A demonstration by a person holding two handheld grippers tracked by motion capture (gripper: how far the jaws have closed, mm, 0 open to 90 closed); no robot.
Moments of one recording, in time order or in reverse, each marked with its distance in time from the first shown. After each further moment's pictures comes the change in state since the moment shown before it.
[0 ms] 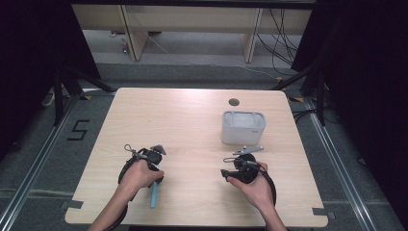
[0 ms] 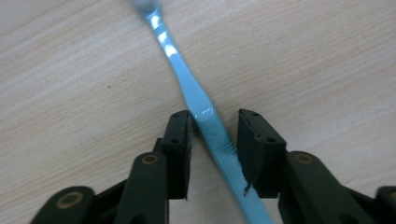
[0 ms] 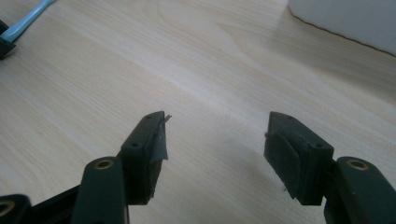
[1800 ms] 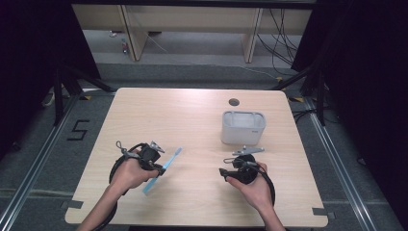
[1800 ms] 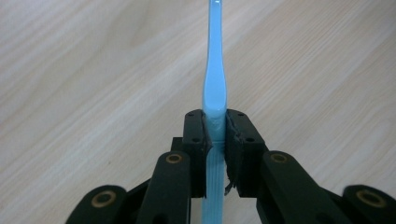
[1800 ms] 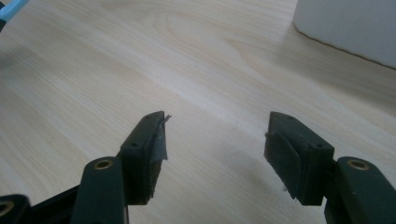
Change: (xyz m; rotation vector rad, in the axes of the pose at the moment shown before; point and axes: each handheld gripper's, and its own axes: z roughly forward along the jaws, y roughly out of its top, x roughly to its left) left arm 0.009 -0.008 -0.030 -0.308 -0.159 0.301; right arm -0.001 0.000 0.002 -0.066 0.025 -0.064
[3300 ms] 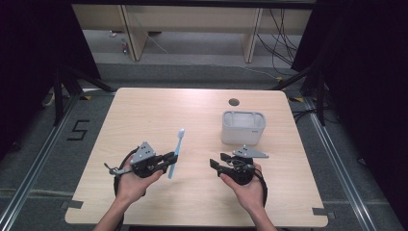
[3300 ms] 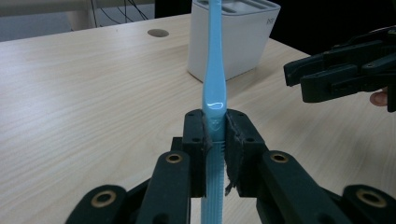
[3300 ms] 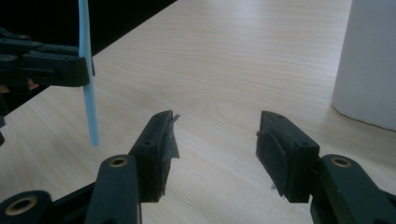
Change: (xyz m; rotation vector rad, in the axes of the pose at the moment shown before) left arm -0.018 -0.019 0.002 -0.684 -0.064 -0.048; right arm 0.020 0.003 -0.002 -0.335 0.124 0.065
